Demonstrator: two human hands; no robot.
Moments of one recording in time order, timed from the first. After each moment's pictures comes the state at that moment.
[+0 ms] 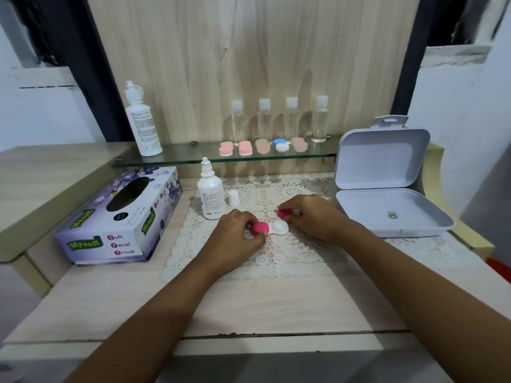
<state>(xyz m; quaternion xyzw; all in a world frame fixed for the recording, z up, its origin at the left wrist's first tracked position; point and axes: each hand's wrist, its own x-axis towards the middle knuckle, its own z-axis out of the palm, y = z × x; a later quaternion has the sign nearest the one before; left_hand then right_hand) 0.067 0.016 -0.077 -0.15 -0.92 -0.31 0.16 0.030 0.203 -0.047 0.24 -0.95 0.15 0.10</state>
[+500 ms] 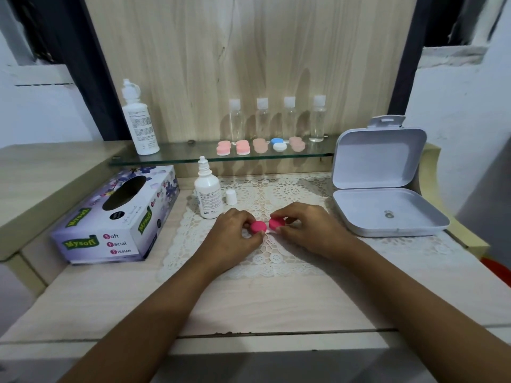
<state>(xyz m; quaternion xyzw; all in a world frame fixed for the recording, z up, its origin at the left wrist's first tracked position) 0.065 0.017 -0.077 -0.16 -0.93 -0.30 0.17 0.063 0.199 -0.050 0.24 -0.92 0.30 0.09</state>
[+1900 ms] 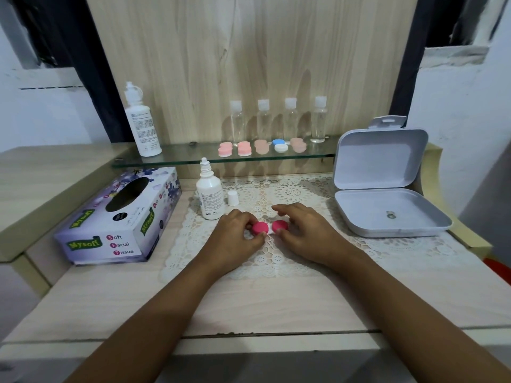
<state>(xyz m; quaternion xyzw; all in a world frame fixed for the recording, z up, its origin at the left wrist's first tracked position) 0.065 0.017 -0.079 -0.16 -0.93 -0.30 0.17 0.057 0.193 -0.074 0.22 -0.91 0.32 0.12</state>
